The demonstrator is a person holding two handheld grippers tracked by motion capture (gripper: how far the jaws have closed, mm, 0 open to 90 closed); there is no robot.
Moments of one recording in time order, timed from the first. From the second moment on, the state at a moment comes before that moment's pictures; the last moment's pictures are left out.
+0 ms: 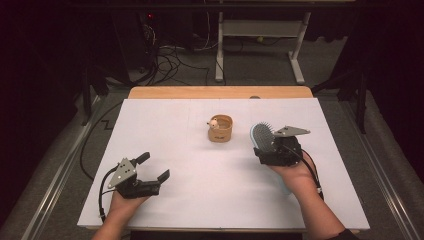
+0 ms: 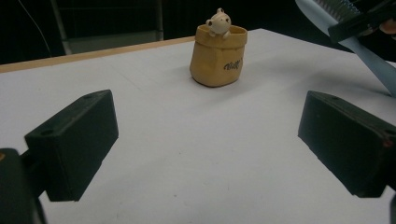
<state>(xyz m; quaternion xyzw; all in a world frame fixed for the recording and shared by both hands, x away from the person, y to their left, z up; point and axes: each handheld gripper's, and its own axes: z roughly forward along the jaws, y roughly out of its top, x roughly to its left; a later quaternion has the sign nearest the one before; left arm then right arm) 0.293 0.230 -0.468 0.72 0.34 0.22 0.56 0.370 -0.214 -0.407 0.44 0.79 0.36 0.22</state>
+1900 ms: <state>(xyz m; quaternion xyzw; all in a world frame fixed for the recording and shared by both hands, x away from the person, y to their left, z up) 0.294 0.229 -0.468 0.72 0.34 0.21 0.56 0.320 -0.224 -0.406 0.38 0.68 0.53 0.34</state>
